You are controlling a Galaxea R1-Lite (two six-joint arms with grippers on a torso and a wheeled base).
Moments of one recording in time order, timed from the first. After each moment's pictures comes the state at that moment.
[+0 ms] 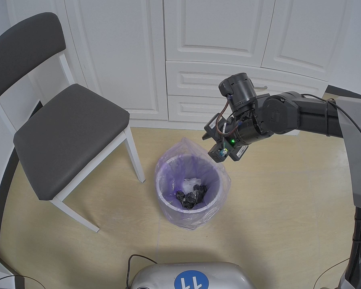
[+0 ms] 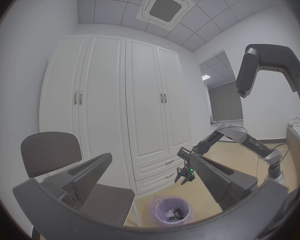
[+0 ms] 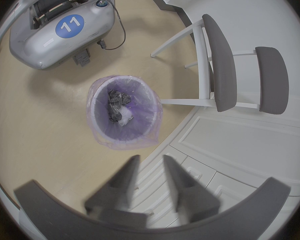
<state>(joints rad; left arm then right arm) -0.61 0.61 -0.43 -0.58 0.01 0.31 0.57 2.22 -1.93 0.39 -0.10 -2.02</state>
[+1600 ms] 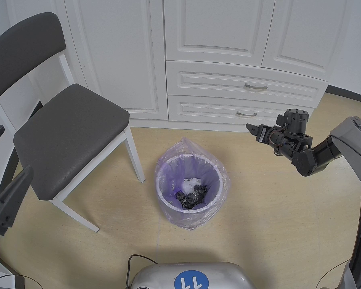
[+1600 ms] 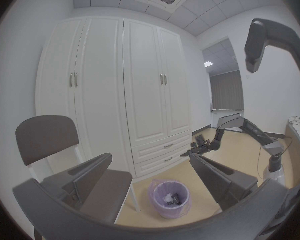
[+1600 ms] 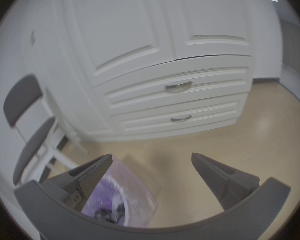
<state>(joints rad) -0.57 0.73 -0.38 -0.59 0.01 0.28 0.20 2.25 -1.27 -0.81 -0.04 0.29</state>
